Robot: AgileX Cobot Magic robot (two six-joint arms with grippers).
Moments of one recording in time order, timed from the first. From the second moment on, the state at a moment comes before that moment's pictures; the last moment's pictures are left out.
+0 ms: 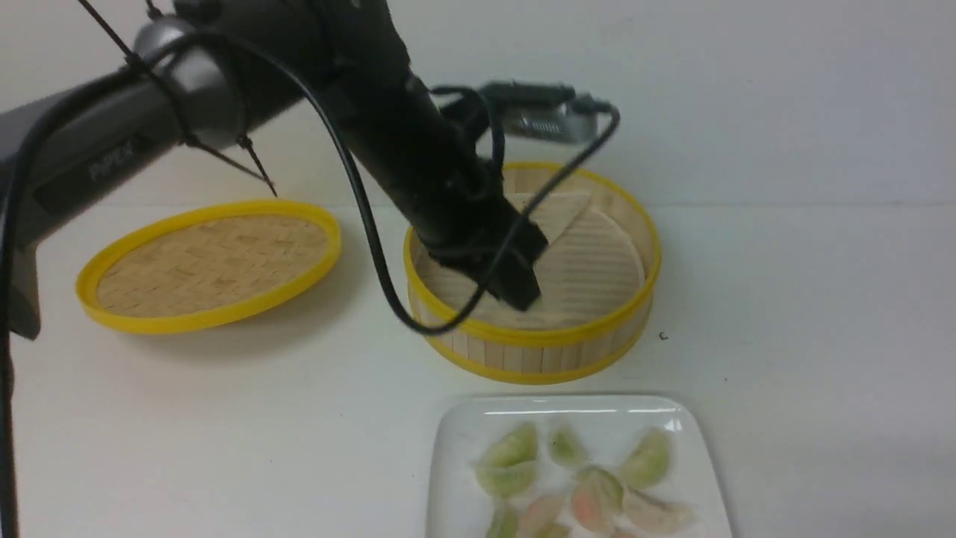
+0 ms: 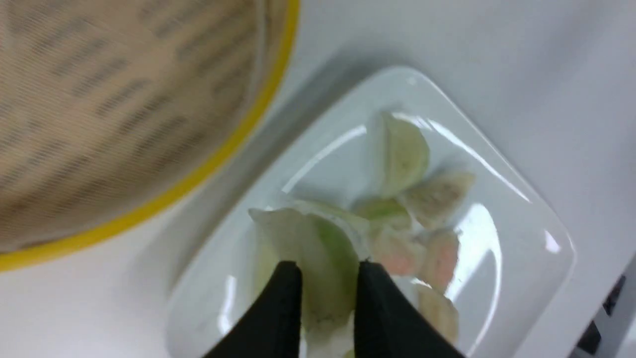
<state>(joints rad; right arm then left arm) 0.02 -0.01 0.02 0.18 0.38 -0.03 -0.47 1.97 -1.73 -0.54 1.23 0.46</state>
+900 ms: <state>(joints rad) 0.02 -0.01 0.02 0.18 0.38 -0.03 -0.64 2.08 -1.81 -0.49 1.16 0.33</state>
